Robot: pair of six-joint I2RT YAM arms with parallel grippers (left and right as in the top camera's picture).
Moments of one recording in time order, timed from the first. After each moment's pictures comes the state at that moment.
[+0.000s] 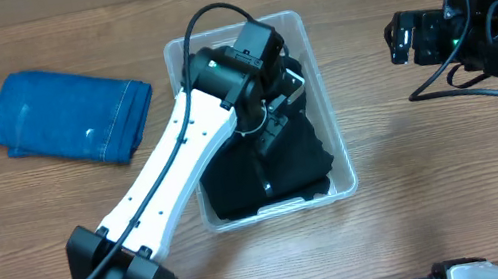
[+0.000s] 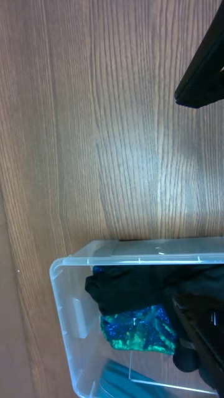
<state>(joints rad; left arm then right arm) -0.62 1.87 1.79 -1.31 0.13 0.17 -0.03 1.41 1.64 -1.10 -0.15 0.10</state>
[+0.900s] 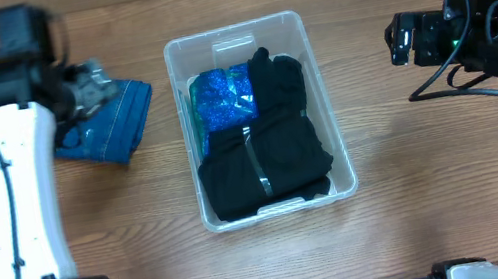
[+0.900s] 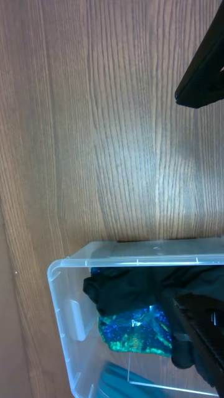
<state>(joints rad) 0.08 1.72 1.83 -1.34 -0.04 -0.59 -0.03 1.41 1.64 -1.10 -0.14 0.10</state>
